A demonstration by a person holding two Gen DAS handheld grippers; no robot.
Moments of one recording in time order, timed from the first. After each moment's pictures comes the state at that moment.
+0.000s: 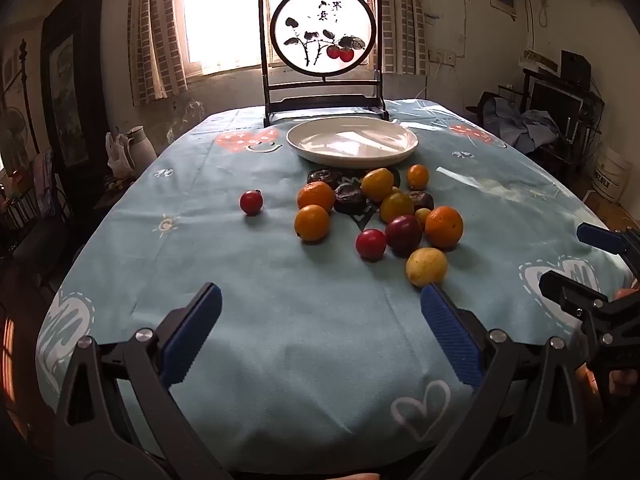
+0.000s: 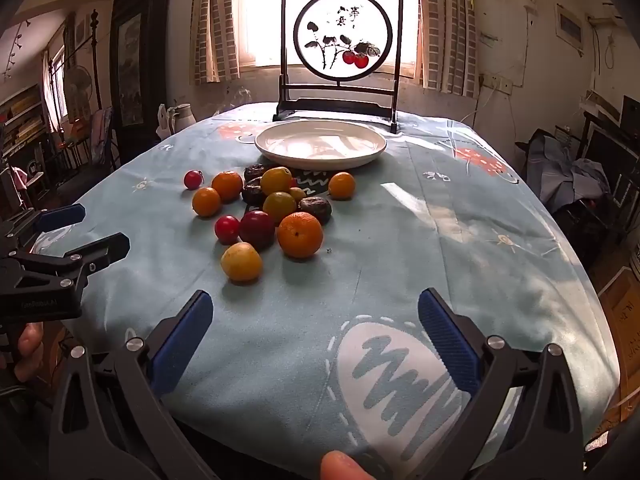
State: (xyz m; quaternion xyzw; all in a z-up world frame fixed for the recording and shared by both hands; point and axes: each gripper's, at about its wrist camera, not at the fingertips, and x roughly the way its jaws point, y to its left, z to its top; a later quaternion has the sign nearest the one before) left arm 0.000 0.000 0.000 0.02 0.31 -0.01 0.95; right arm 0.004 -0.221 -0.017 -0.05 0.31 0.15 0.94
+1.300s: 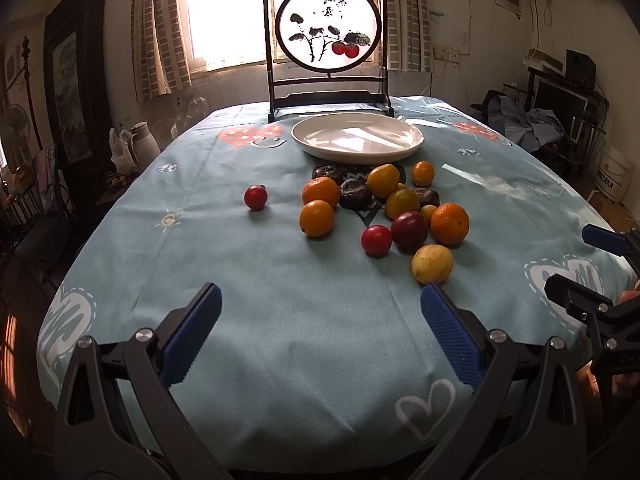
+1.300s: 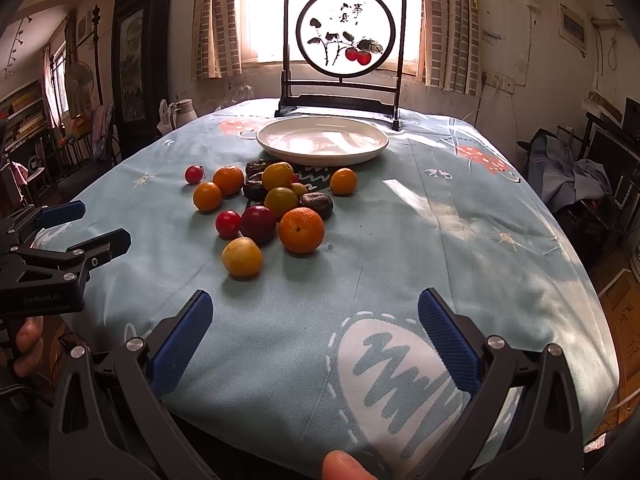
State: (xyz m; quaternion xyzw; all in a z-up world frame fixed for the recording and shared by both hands) left arm 0.001 0.006 -0.004 0.02 0.32 0.00 0.95; right arm 0.003 -0.221 -0.018 -0.05 0.32 0.15 0.94
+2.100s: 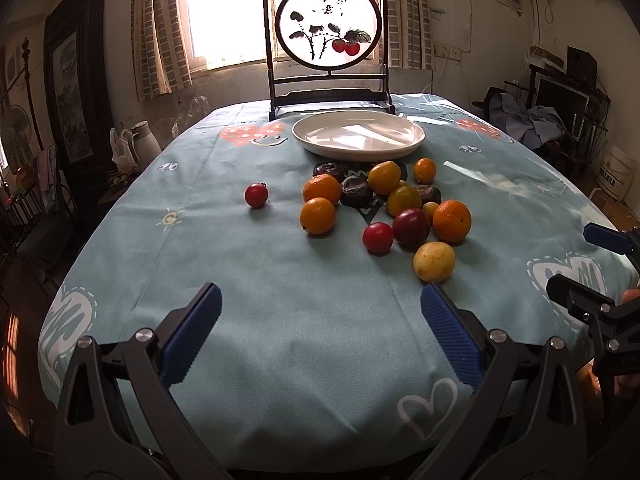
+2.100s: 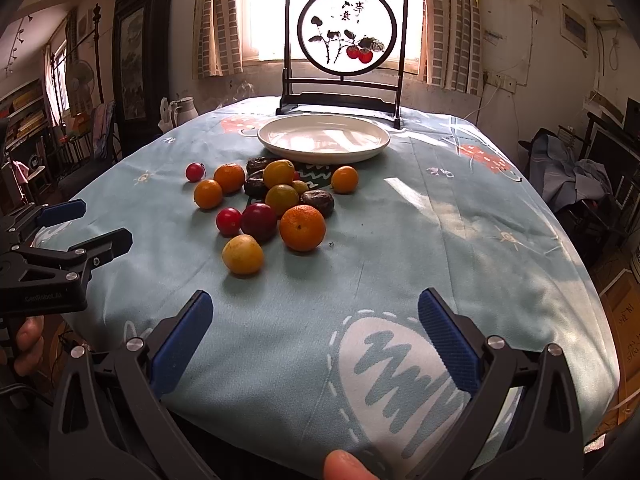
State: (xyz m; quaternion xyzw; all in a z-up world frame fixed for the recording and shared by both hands) left arm 0.001 0.008 -0.005 0.02 0.32 0.00 0.95; right arm 0.002 -0.221 -0.018 -0.05 0.32 0.15 0.93
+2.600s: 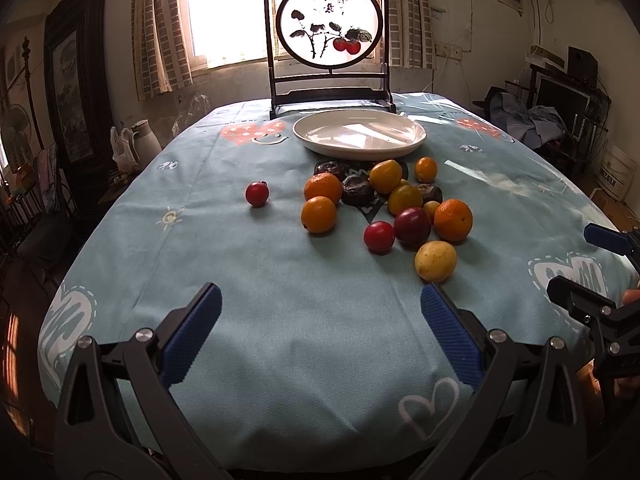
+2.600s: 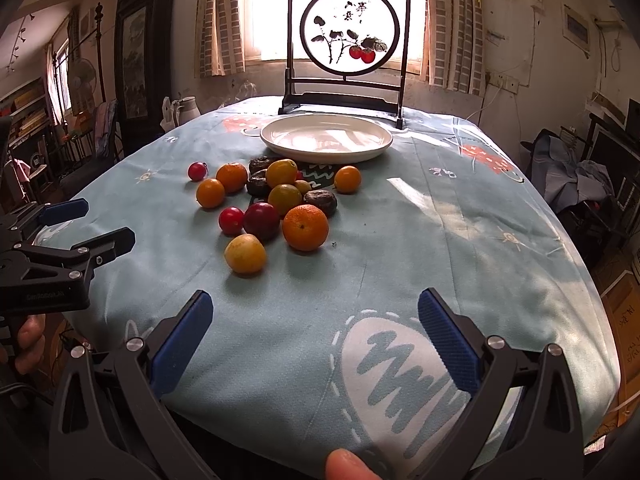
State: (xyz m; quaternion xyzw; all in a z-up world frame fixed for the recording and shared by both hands) left arm 0.001 0.011 -0.007 0.02 0.32 0.00 0.95; right arm 0.002 -0.217 -0.021 -0.05 0.32 0.16 0.93
